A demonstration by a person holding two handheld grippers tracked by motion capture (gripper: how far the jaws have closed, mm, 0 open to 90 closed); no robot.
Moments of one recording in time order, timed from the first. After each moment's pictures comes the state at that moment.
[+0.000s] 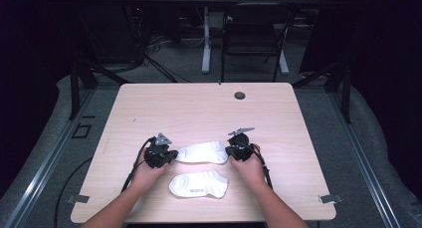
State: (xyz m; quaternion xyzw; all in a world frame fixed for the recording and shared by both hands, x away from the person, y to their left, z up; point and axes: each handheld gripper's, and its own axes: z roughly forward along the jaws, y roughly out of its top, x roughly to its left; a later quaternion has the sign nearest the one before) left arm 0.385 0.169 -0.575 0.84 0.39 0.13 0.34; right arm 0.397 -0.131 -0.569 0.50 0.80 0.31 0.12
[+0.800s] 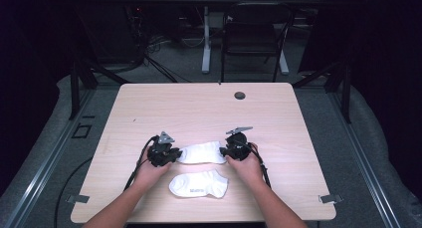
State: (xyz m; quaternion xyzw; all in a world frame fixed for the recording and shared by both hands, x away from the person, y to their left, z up) left arm 0.390 0.160 -0.576 0.84 0.39 0.13 0.35; right arm 0.400 -0.123 -0.570 0.50 0.80 0.33 0.11
